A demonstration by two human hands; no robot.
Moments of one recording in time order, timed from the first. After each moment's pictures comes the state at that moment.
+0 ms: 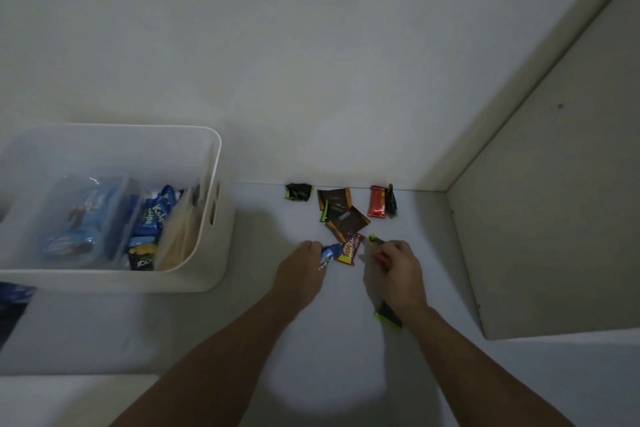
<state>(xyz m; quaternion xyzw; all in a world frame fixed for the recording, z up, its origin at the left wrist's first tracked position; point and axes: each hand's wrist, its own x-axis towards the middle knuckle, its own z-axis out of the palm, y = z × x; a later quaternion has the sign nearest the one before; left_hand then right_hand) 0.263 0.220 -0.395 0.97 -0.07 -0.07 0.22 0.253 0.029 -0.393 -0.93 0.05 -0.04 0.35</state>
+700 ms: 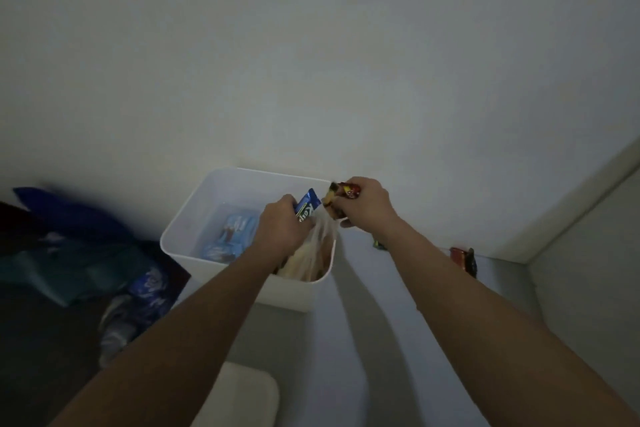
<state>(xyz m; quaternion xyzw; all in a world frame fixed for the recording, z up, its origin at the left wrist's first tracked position) 0.265 0.413 -0.196 0.93 0.15 0.08 0.32 0.320 0.259 -0.170 -0.85 -0.06 0.08 0.52</state>
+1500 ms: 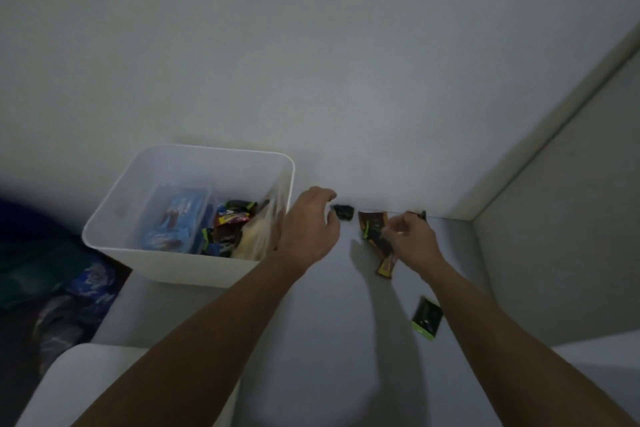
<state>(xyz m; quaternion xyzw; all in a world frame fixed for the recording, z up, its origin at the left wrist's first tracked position) 0.260 0.300 -0.236 0.91 -0.06 0.17 0.38 0.278 0.101 -0.258 -0.90 0.11 0.06 0.42</state>
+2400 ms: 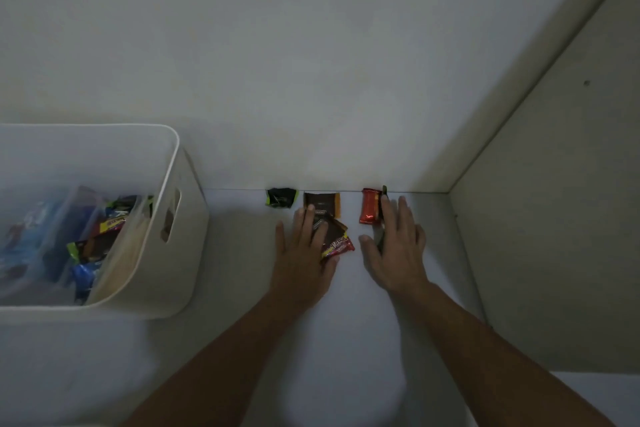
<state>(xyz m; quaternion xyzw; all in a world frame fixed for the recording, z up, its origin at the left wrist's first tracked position) 0.306 0.194 -0.444 0.98 -0.13 0.07 0.12 0.320 0.006 -0.426 -0.97 0.02 -0.04 0.22</state>
